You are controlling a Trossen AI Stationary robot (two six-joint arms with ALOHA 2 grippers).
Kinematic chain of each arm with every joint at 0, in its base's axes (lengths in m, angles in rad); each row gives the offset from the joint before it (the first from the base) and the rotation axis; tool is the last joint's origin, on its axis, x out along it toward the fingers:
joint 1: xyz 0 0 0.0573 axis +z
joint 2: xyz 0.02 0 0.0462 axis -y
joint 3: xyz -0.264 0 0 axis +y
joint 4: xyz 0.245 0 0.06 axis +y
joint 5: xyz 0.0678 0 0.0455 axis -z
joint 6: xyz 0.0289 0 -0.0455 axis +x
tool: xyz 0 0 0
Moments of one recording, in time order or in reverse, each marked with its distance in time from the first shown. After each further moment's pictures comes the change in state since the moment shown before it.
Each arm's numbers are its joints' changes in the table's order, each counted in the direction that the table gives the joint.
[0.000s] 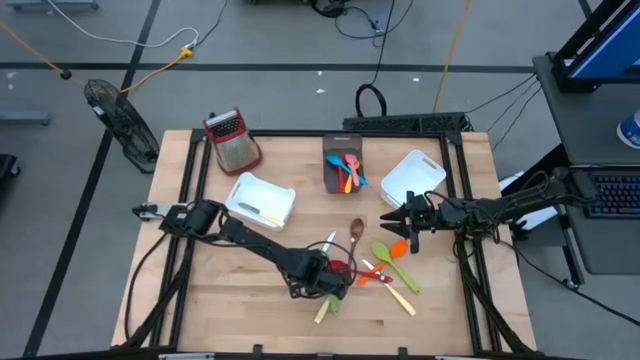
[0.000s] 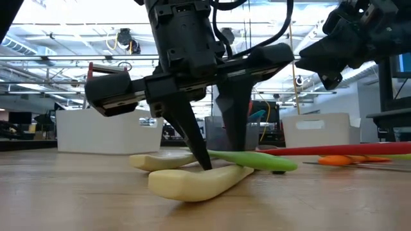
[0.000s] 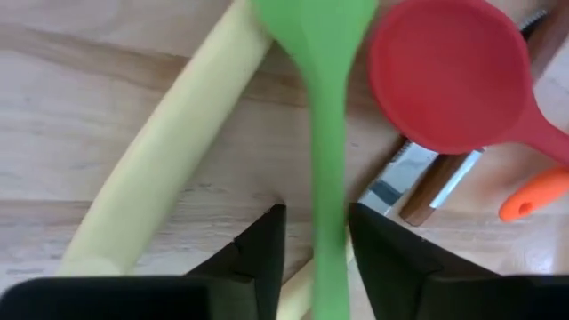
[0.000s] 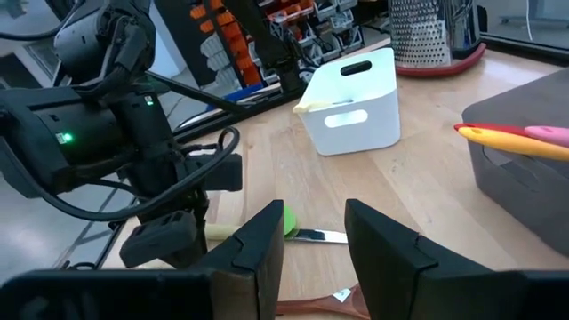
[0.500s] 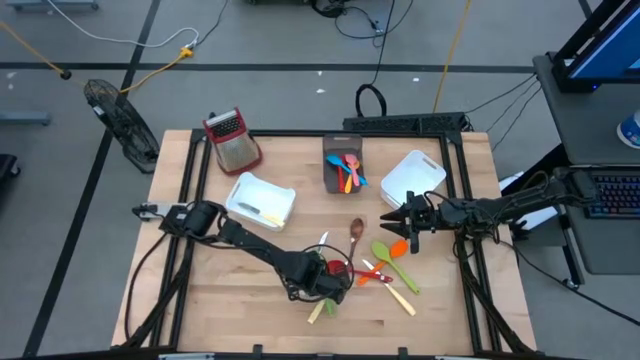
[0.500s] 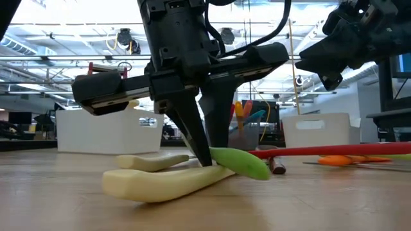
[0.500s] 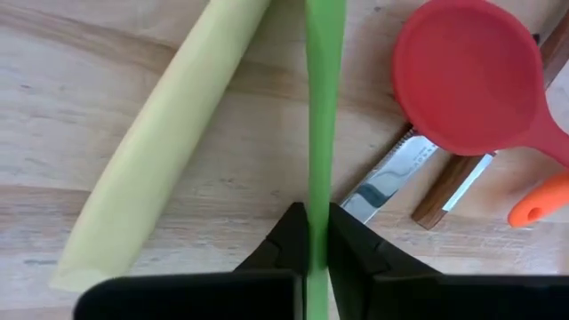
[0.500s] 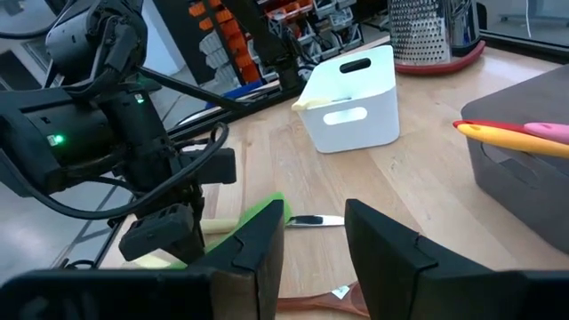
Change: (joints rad) left arm -0.010 -0.001 0.002 0.020 -0.057 -0.038; right arm 0.000 0.000 0.000 0.006 0.000 0.001
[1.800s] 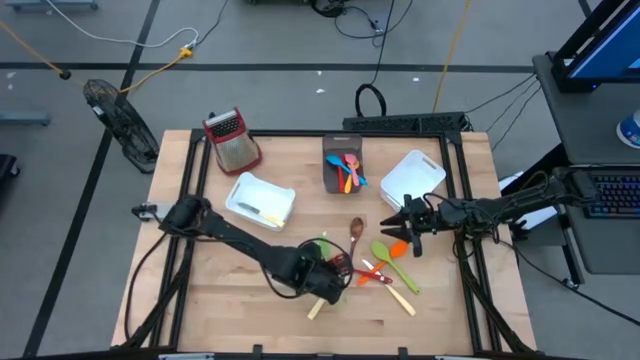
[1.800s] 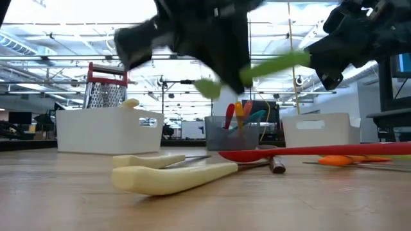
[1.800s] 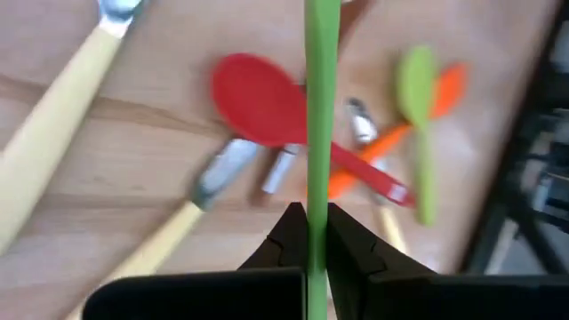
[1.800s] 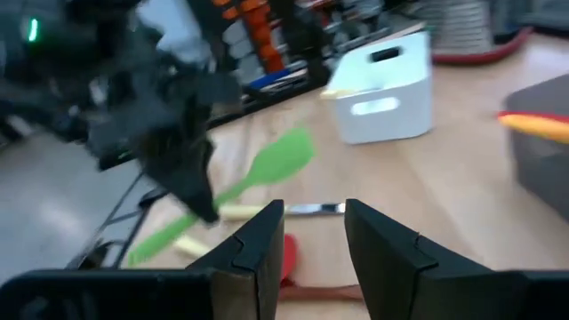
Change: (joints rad) left arm -0.034 0.175 0.003 -0.073 -0.280 -0.009; right arm 0.000 0.000 0.000 -0.002 -0.096 -0.003
